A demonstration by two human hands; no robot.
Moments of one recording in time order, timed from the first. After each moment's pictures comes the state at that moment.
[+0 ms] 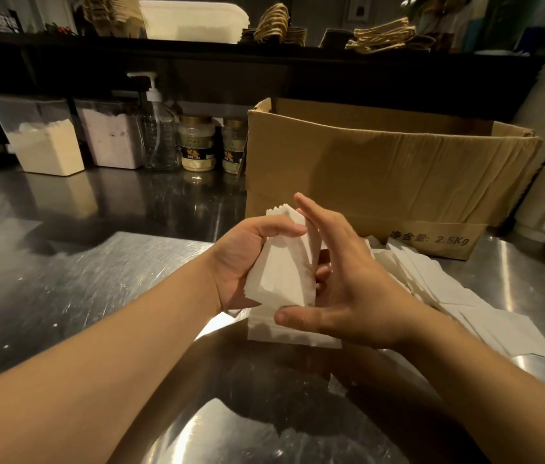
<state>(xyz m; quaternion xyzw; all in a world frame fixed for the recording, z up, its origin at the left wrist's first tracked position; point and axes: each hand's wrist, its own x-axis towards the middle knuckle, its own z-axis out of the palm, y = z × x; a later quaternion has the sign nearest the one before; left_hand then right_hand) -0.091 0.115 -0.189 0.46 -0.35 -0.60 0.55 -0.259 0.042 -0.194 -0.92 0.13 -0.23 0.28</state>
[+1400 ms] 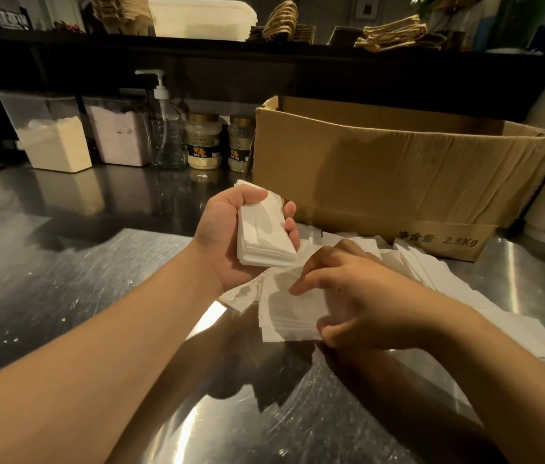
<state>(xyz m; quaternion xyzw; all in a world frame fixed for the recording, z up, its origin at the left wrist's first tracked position) -0.073 0.114 -0.182 0.31 -0.19 -0.62 0.69 -0.264 0.034 -0.179 -0.98 0.18 0.00 0.09</state>
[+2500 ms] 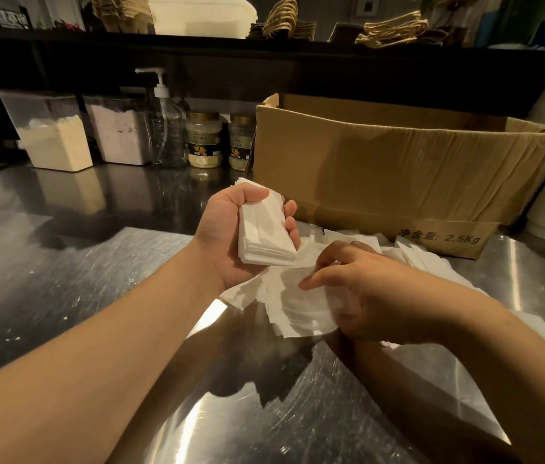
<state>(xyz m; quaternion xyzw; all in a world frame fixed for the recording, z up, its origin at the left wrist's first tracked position) -0.074 0.114 -0.181 0.32 -0.20 -0.61 0.70 -0.270 0.031 -0.170 -0.98 0.19 0.04 0.07</state>
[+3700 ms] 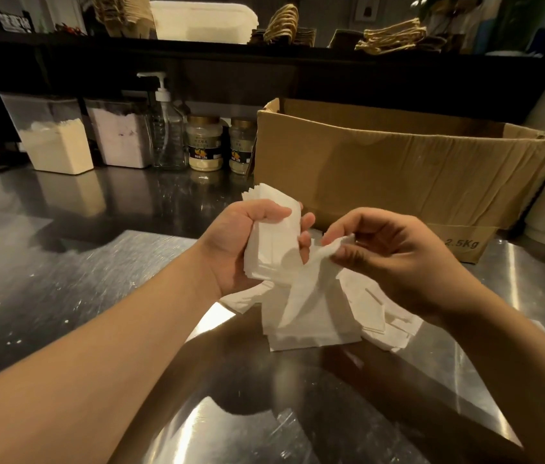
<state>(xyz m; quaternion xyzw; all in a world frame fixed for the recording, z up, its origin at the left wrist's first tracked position) -0.072 0.114 -0.183 0.37 -0.28 -0.61 0.64 -0.277 0.025 -0.168 -0.82 0.09 -0.27 0.49</state>
